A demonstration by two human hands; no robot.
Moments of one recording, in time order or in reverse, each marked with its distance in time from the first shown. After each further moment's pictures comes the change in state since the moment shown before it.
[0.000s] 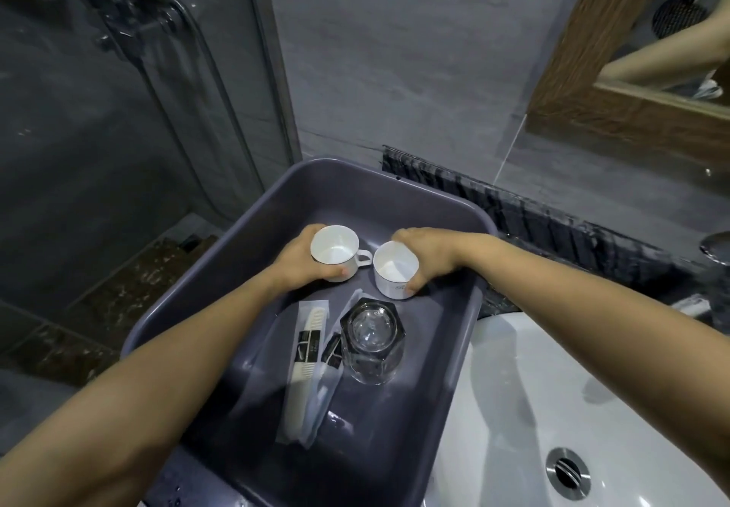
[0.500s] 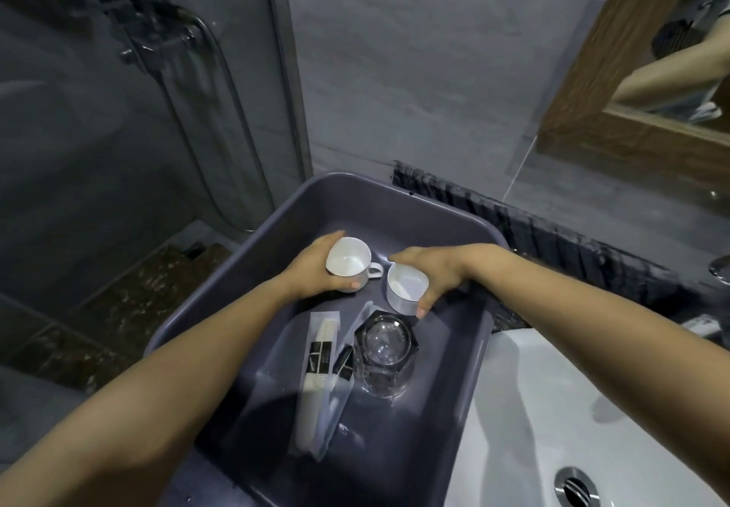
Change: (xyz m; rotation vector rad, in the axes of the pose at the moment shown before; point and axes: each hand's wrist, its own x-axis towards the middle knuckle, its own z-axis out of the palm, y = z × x) left_hand 0.007 -0.003 -0.009 0.260 -0.055 0.128; right_hand 0.002 -0.008 -0.006 -0.013 -0.180 0.035
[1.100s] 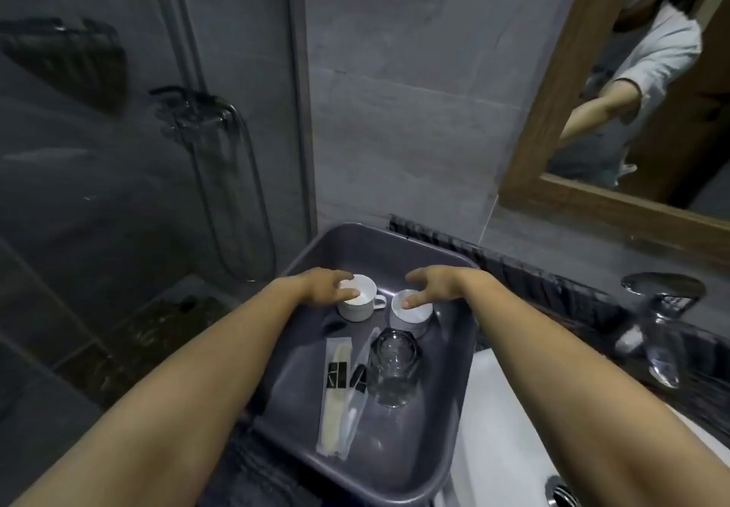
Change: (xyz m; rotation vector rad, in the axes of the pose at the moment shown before) left_hand -0.041 0.045 -0.060 0.379 -0.259 0.012; right_hand -0.059 -0.039 -0.016 0.197 0.155 0.222
